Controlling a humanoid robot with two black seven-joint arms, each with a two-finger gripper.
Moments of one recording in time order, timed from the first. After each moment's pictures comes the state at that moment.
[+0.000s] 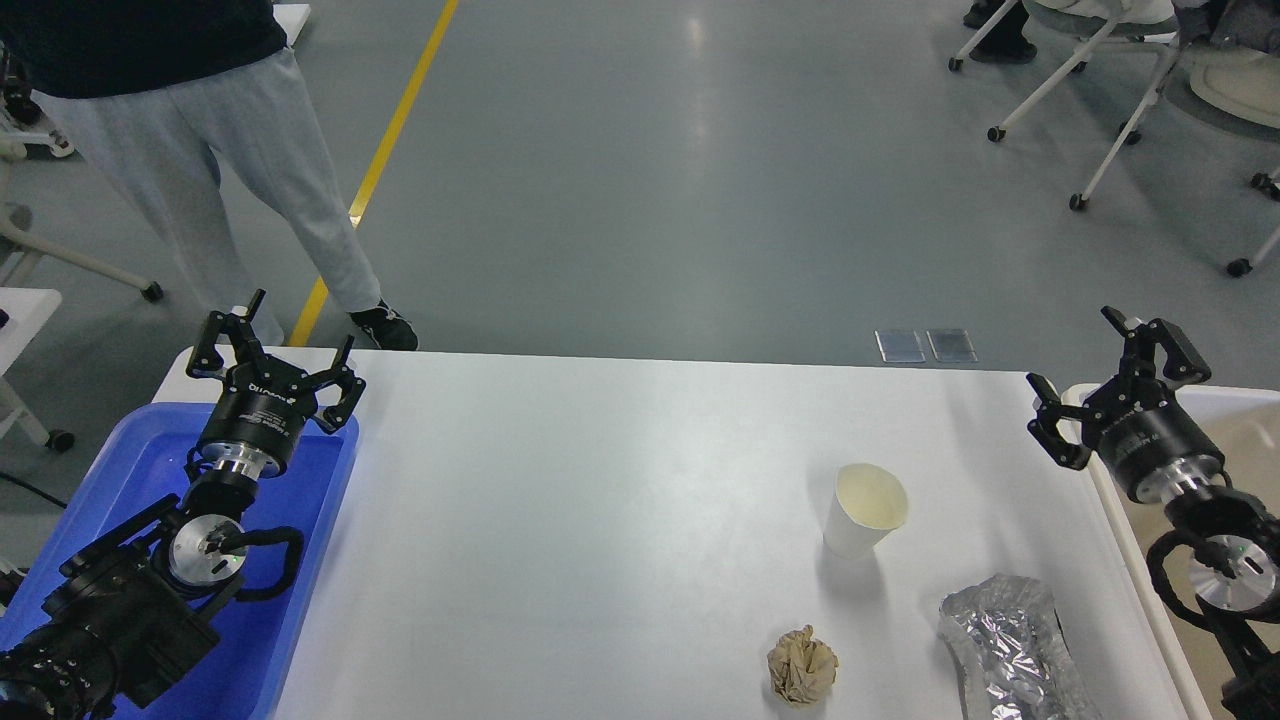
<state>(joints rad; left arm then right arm) -0.58 0.34 -0.74 -0.46 -0.16 -0.63 -0.53 0.33 -0.44 1.30 0.92 -0.46 0.27 0.13</state>
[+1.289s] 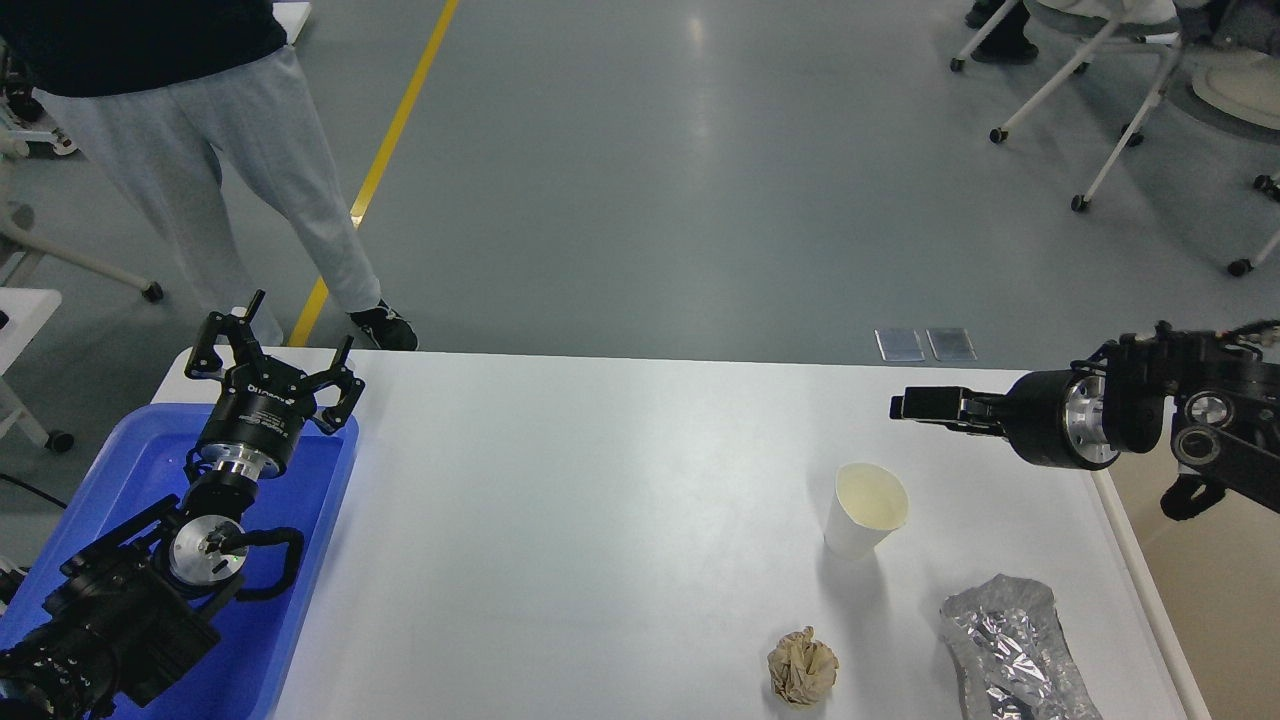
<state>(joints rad) -0.58 0.34 -0.74 -0.46 -0.16 -0.63 -0.53 0.92 -0.82 0.32 1.37 -1.17 0.35 -0.19</state>
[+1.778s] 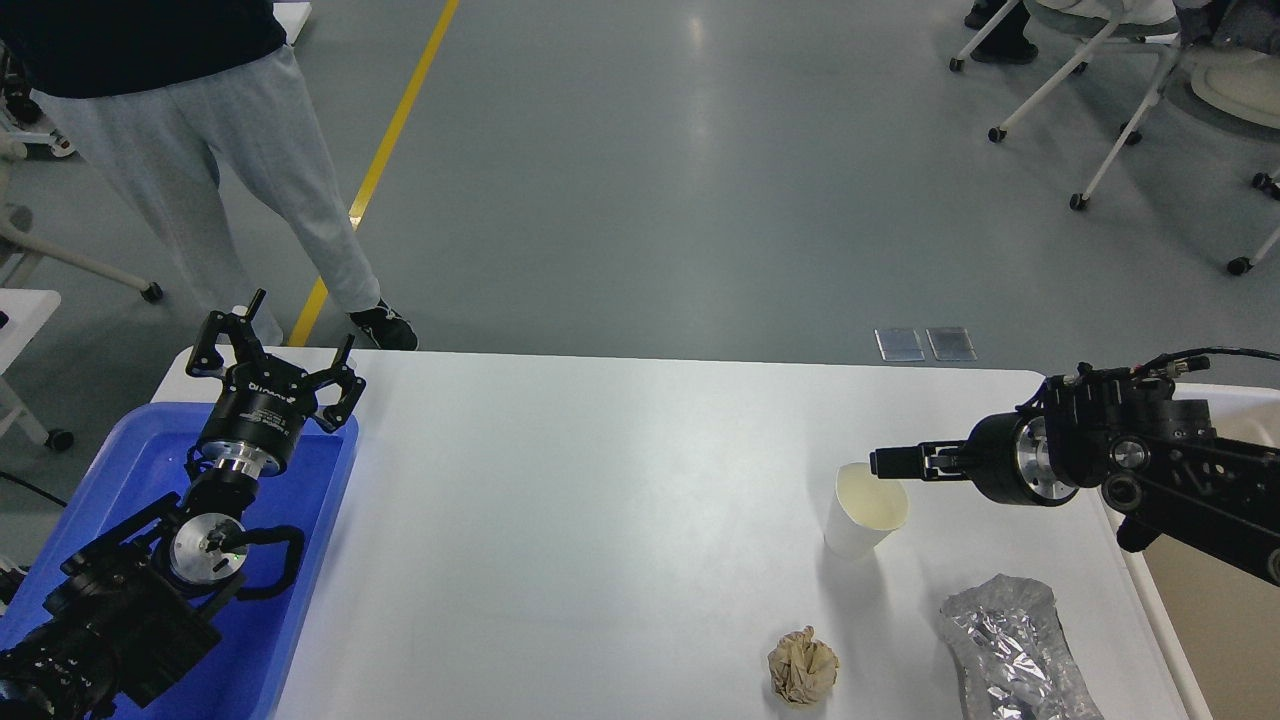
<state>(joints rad) -0.58 0.34 -0.74 -0.46 -0.16 -0.63 -0.53 0.92 -0.70 0.19 1.27 -1.32 0.34 -0.16</state>
